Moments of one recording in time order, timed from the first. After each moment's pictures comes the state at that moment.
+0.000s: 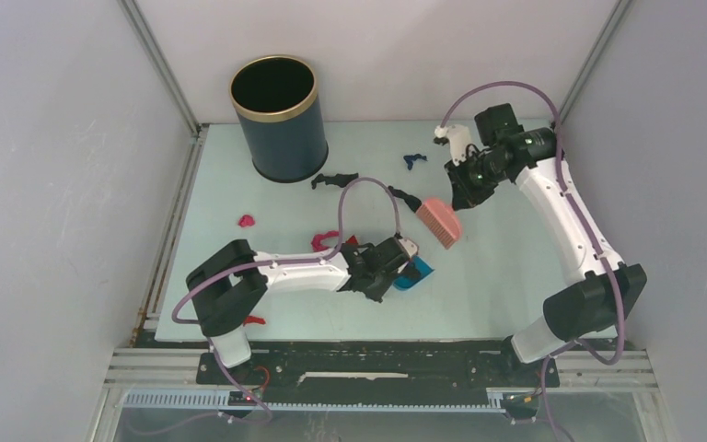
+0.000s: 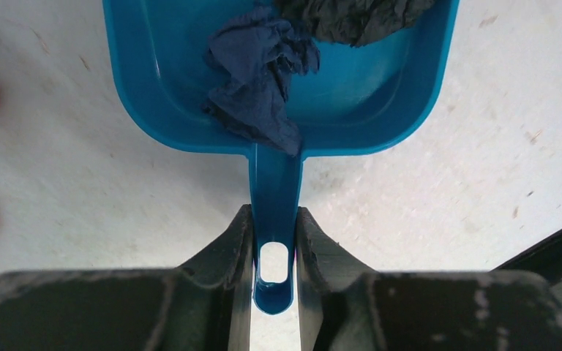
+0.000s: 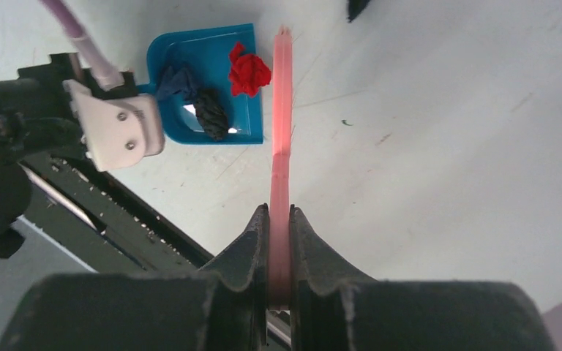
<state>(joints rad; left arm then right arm) -1.08 1.74 1.05 -0.44 -0.16 -0.28 0.30 1.55 1.69 -1.25 -0.31 -0.34</state>
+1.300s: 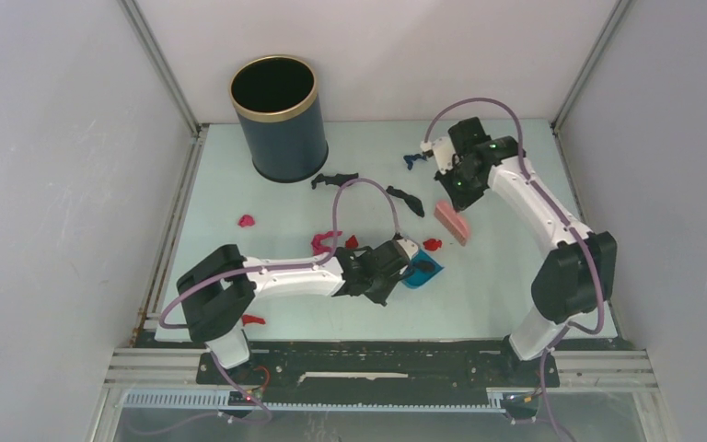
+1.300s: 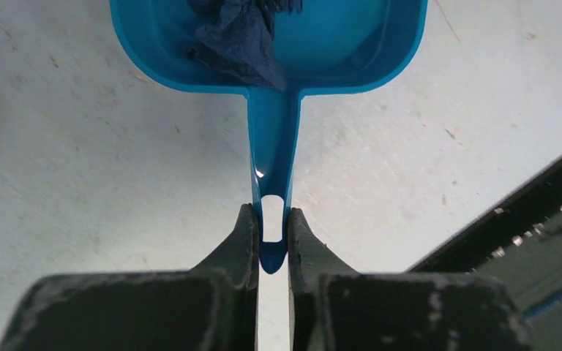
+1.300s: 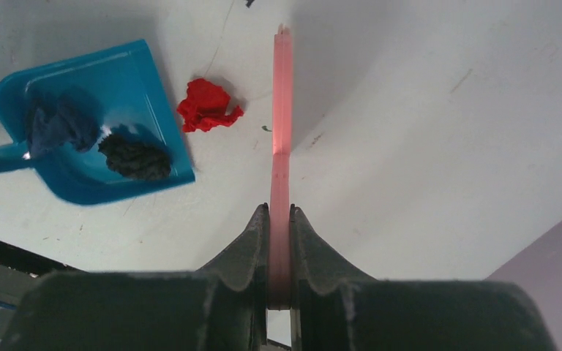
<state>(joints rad) -1.11 1.68 1.01 -0.37 -0.15 -0.36 0.32 1.65 1.56 -1.06 -0.02 -0.33</state>
